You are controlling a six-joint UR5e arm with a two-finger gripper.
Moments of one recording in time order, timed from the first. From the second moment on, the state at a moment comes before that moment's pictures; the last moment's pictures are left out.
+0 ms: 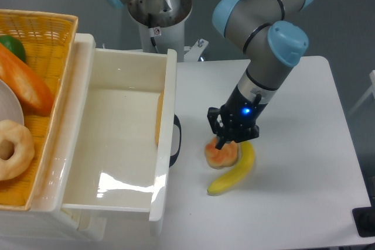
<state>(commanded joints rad) 2.68 -1.91 -1.62 -1.18 0.94 0.89</state>
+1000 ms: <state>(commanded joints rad) 2.65 -1.86 -1.64 -1.34 0.86 0.86</state>
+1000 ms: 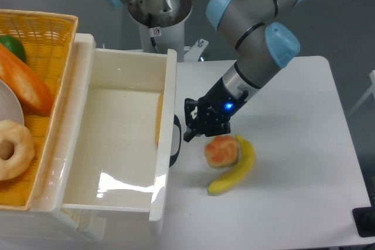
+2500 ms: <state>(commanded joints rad) 2.58 -1.78 -1.70 -1.33 0.81 0.83</state>
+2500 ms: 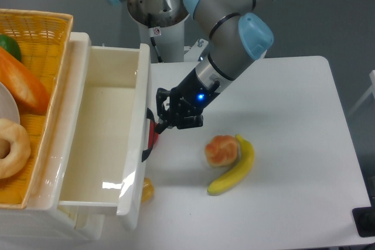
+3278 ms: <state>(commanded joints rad) 2.49 -1.79 -1.70 -1.32 0.82 0.78</state>
